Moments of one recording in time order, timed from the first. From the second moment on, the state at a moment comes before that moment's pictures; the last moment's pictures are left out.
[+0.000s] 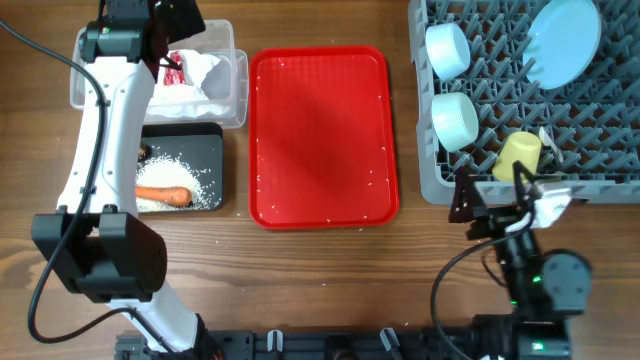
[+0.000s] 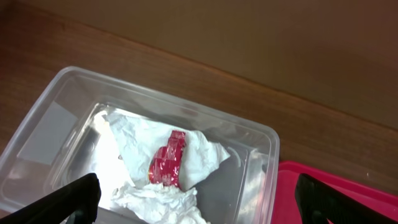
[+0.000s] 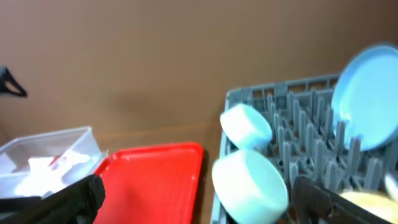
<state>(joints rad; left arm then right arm) -0.01 1.88 1.85 -0.72 -0.21 -0.29 -0.03 0.23 0.24 -0.02 -0.20 0.24</state>
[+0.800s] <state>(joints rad) -0.01 1.88 1.85 -0.72 -0.21 -0.29 0.00 0.02 0.01 0.00 -0.10 0.27</state>
